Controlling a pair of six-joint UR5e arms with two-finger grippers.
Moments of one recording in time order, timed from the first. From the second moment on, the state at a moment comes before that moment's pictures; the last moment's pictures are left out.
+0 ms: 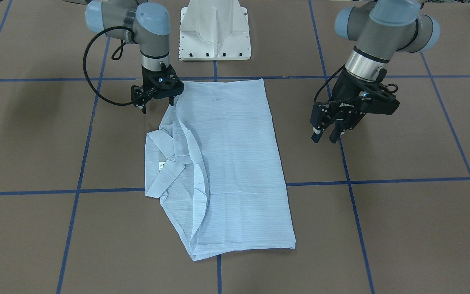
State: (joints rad) left arm -0.77 -1.87 -1.89 -2.07 -1.80 -1.34; right arm 0.31 -1.19 1.91 -1.64 1.54 0.84
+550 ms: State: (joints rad) left arm -0.78 -1.87 -1.90 -2.07 -1.82 -1.33; right arm 0.33 -1.15 1.95 -1.73 1.54 0.86
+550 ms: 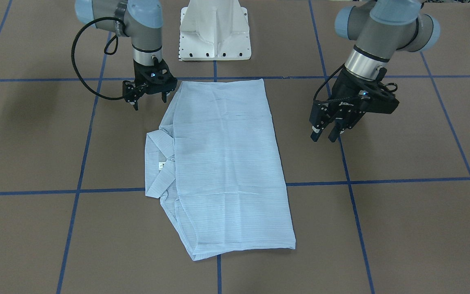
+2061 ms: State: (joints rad) left arm -0.78 -1.86 -1.92 -2.07 -1.85 -1.34; right arm 0.18 -1.13 1.86 -1.49 1.47 2.27
